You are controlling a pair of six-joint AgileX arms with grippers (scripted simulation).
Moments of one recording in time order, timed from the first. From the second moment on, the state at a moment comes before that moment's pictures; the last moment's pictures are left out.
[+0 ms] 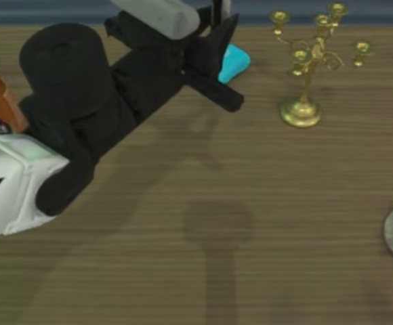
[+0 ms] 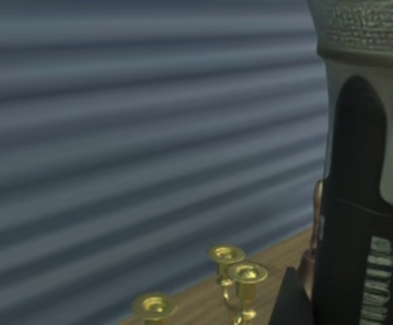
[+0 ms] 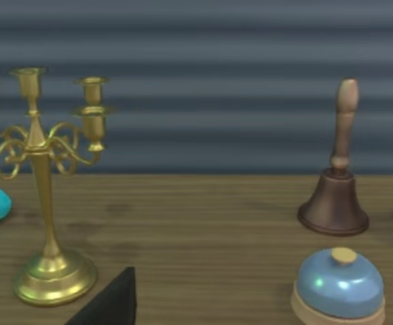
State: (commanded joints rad) left arm -0.63 1.52 0.79 0.82 0.15 0.00; right arm 0.00 0.00 0.00 0.00 0.00 0.00
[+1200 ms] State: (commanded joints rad) left arm -0.63 1.52 0.79 0.82 0.15 0.00; right arm 0.40 0.63 0.41 0.22 0.04 -0.01
